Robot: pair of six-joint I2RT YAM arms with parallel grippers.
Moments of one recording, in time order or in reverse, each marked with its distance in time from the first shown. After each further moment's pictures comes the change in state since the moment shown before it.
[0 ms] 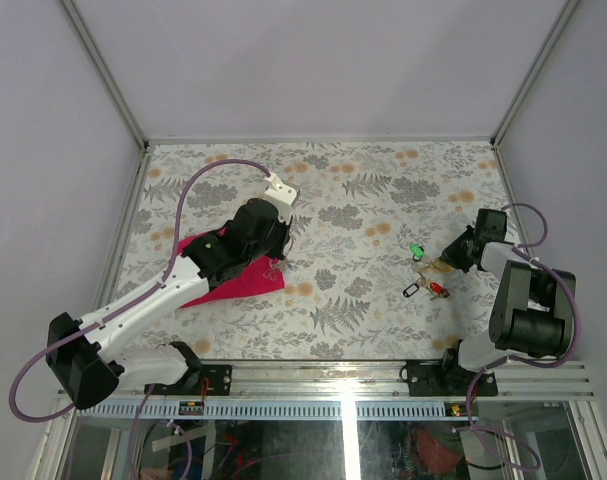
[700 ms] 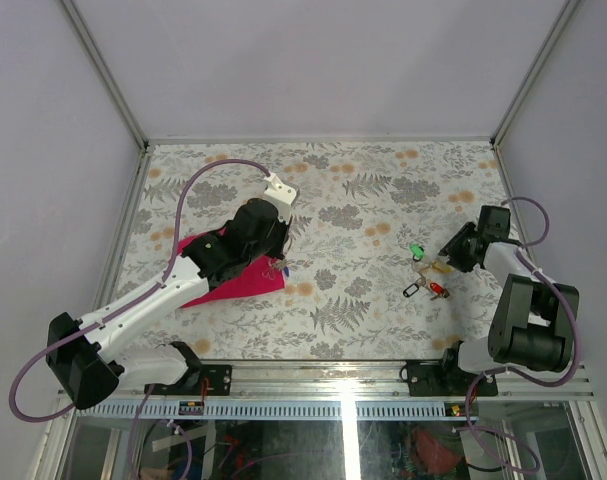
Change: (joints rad) left arm 0.000 0.000 0.000 0.000 -0.015 0.006; right arm 0.005 -0.085 0.022 -0.108 -0.008 -0.072
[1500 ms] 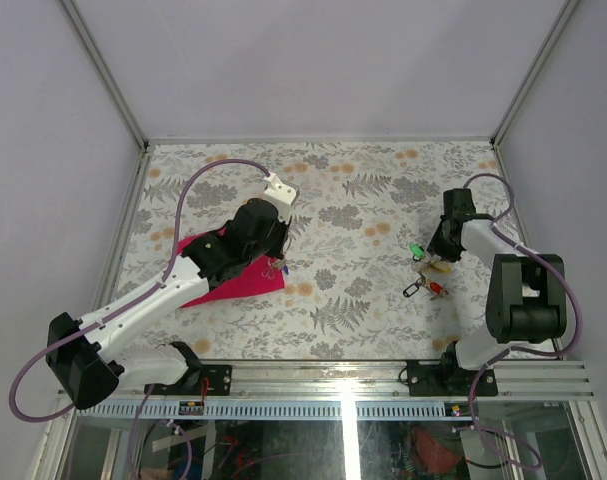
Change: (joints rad) left arm 0.000 0.000 0.000 0.000 -0.010 0.004; right arm 0.235 0.140 0.184 -0.183 0.299 -0.105
